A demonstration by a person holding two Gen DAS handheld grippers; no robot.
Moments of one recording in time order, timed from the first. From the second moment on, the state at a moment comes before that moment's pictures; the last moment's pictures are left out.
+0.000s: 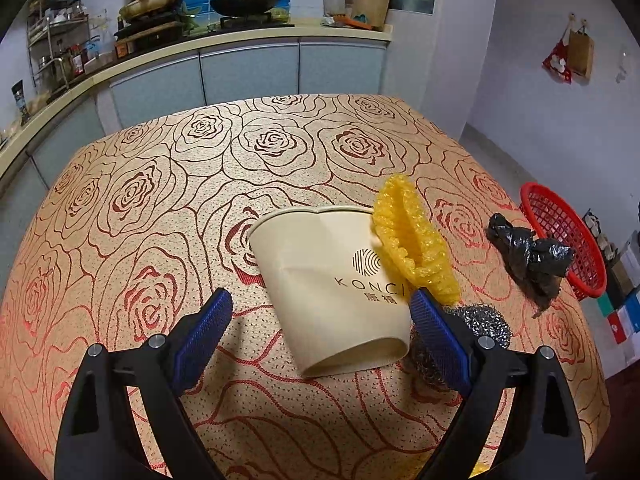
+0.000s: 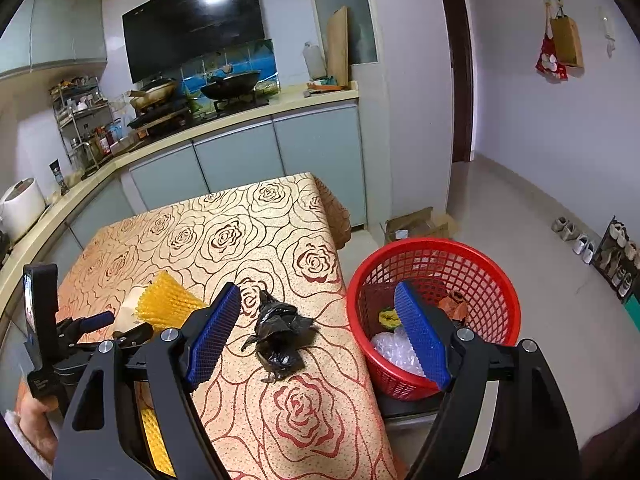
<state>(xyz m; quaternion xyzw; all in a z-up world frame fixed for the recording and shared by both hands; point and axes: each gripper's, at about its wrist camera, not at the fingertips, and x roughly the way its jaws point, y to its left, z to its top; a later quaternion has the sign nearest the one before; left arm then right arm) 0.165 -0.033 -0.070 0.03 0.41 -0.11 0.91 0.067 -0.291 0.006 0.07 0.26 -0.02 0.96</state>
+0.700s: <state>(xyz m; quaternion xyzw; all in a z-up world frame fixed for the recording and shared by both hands) 0.145 0.006 -0.040 0.01 0.36 -0.08 0.93 0.075 -0.283 -0.007 0.07 0.28 -0.01 0.96</state>
